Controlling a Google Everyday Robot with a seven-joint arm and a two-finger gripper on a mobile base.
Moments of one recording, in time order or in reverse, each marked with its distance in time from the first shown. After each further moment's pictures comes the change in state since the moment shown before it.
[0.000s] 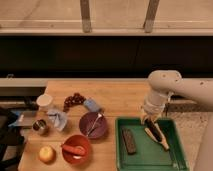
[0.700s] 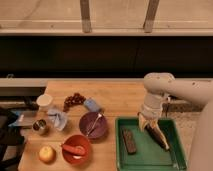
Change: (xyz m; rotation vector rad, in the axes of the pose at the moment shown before) arm 0.031 0.004 0.012 0.031 0.156 -0.121
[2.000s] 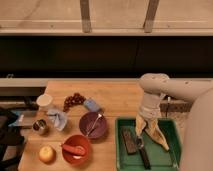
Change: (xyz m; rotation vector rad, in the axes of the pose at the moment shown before) arm 0.006 0.005 0.010 -0.001 0.097 -0.079
